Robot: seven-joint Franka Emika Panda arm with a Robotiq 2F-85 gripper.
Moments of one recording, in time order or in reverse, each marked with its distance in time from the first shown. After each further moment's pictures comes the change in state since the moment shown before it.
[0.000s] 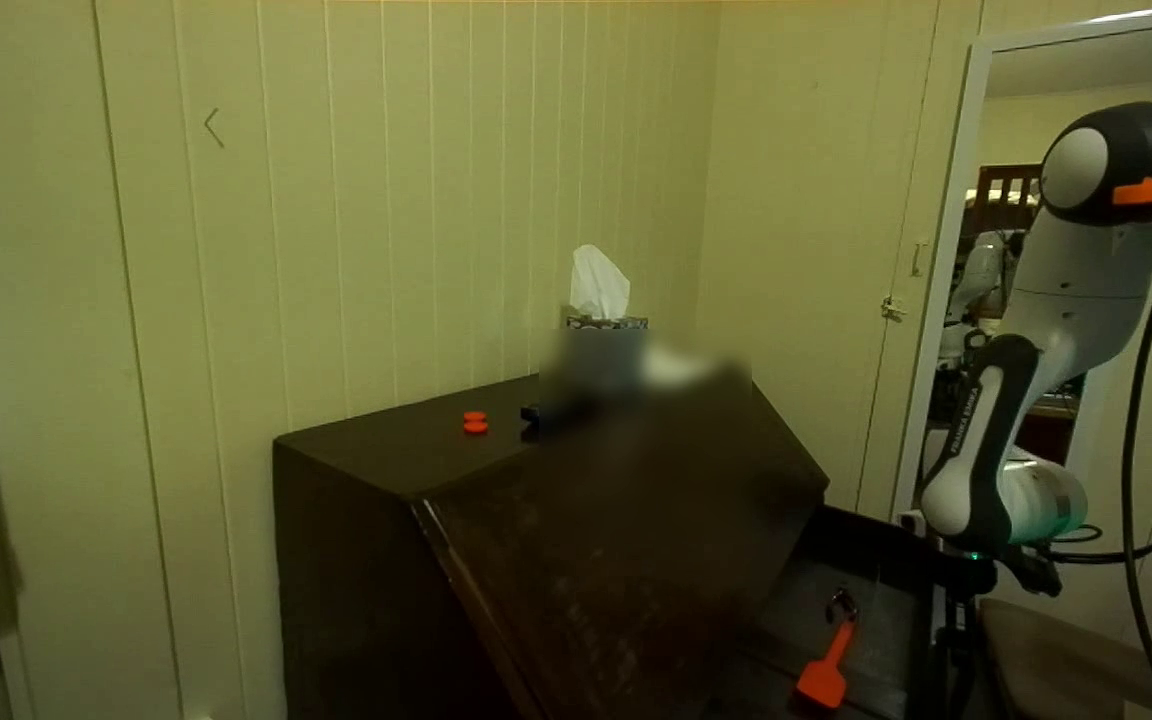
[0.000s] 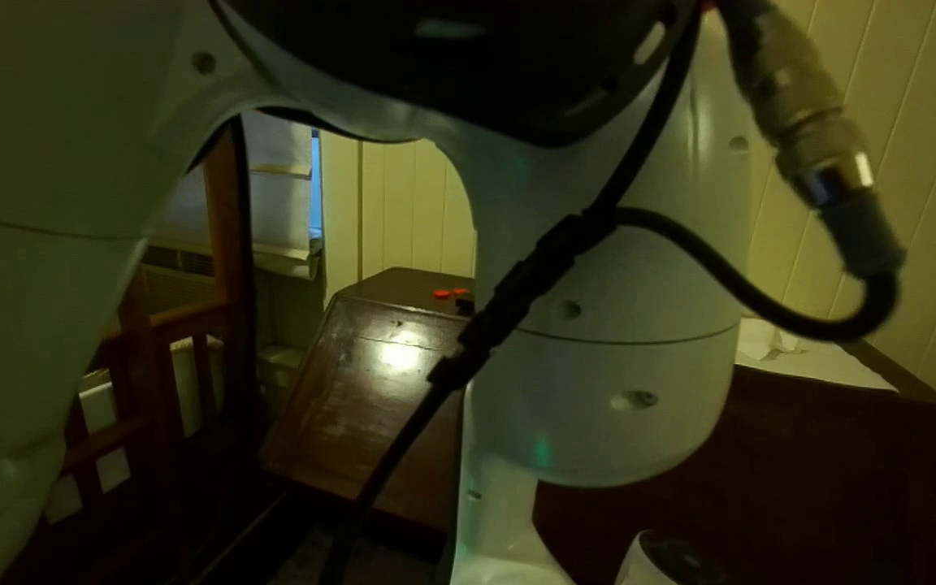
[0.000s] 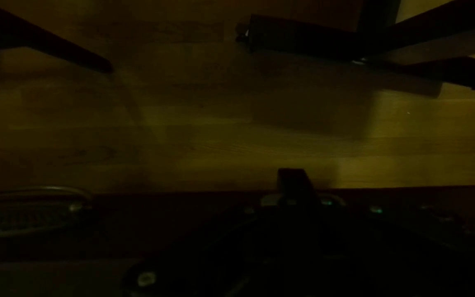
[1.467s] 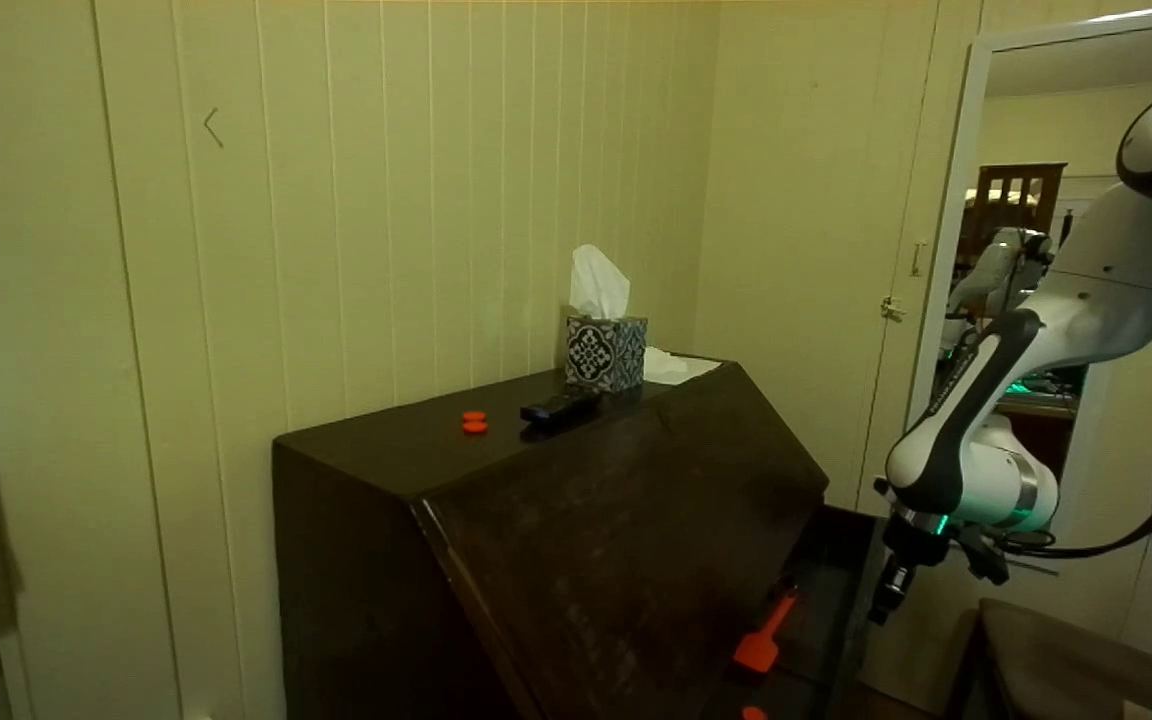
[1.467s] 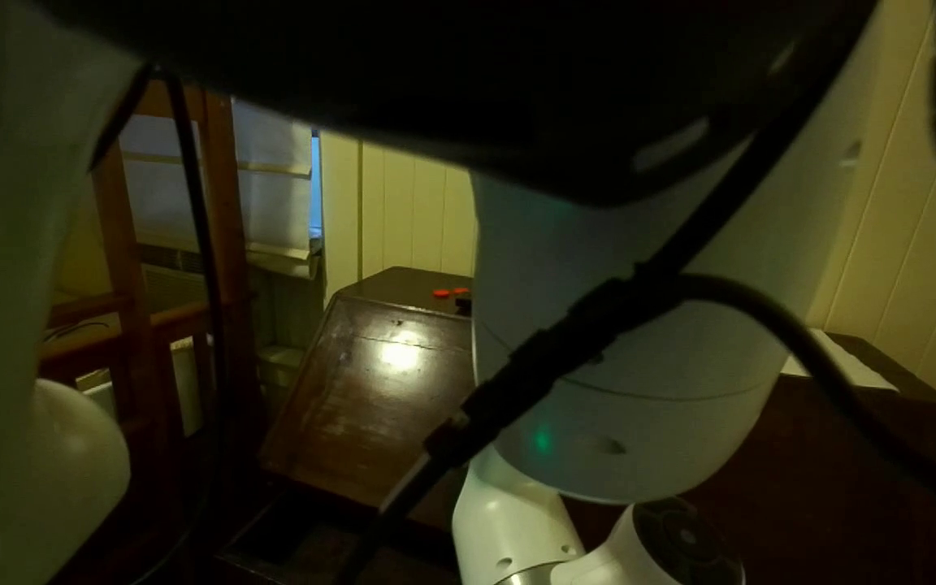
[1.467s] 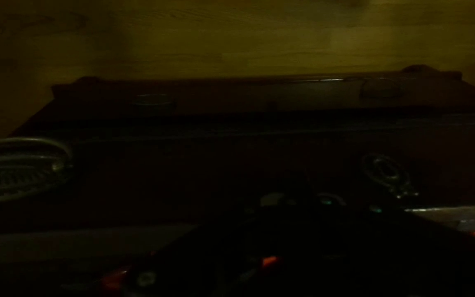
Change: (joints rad) arm -0.459 -0.001 0.543 -0.027 0.257 0.167 -0.227
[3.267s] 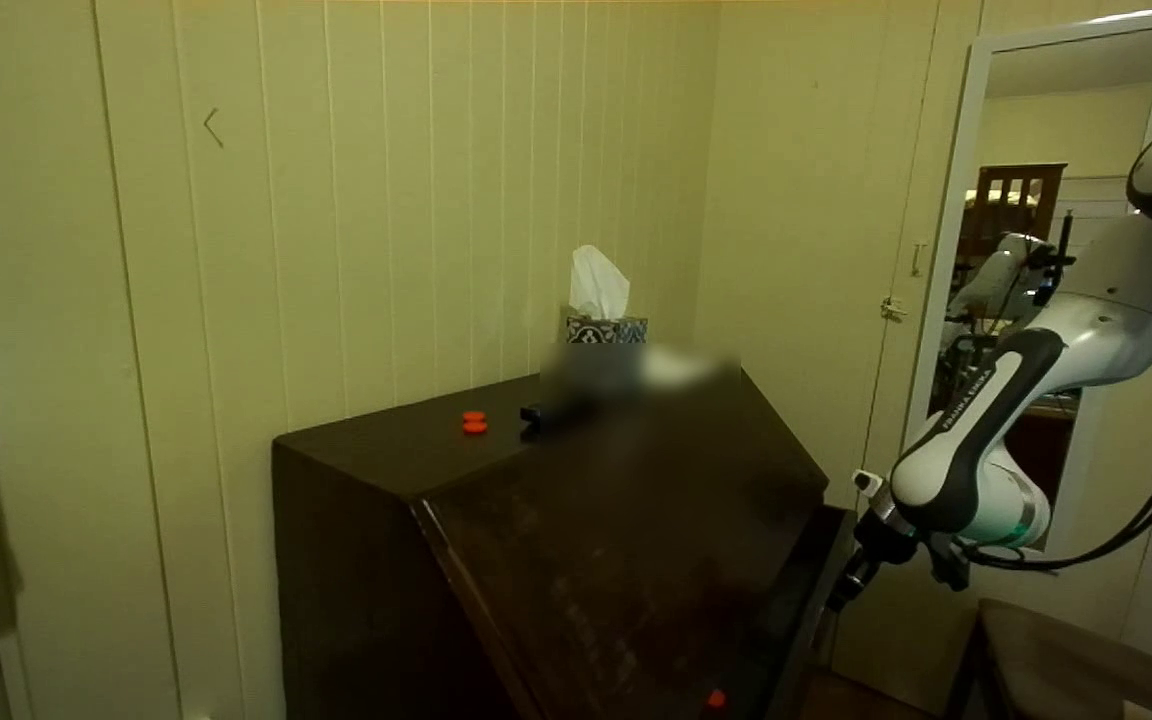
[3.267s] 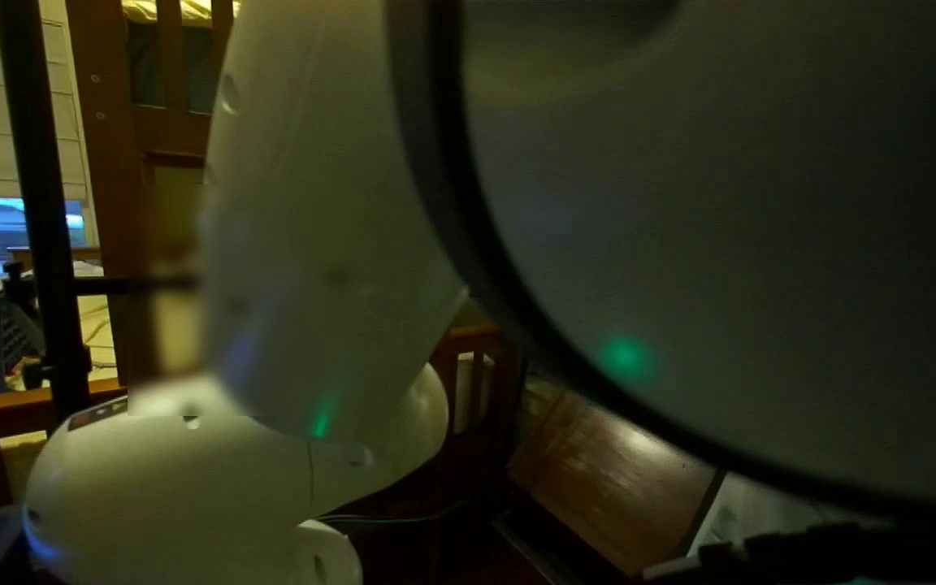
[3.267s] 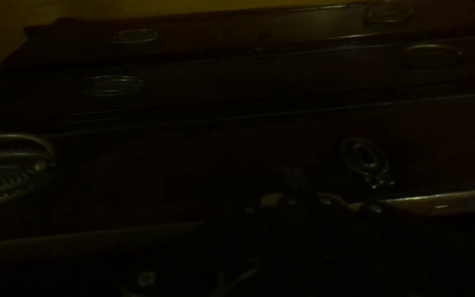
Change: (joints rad) arm -0.139 0.127 0.134 0.026 -0.259 0.137 0.246
